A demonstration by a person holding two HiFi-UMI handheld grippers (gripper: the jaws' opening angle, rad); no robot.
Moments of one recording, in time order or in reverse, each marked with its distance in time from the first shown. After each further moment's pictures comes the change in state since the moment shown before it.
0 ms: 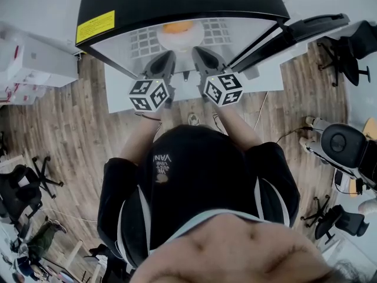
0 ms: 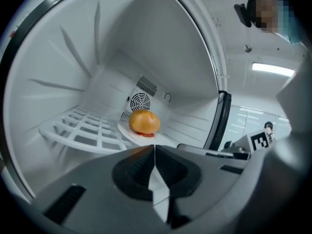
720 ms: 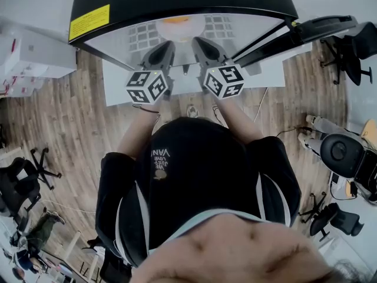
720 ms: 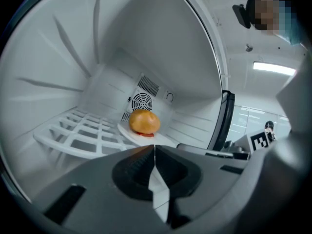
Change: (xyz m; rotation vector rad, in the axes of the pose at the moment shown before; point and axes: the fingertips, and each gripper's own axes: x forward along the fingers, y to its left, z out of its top) left arm 0.009 0.007 0.005 0.004 -0.002 0.011; right arm 0.011 -0.006 0.003 -0.007 0.002 0.014
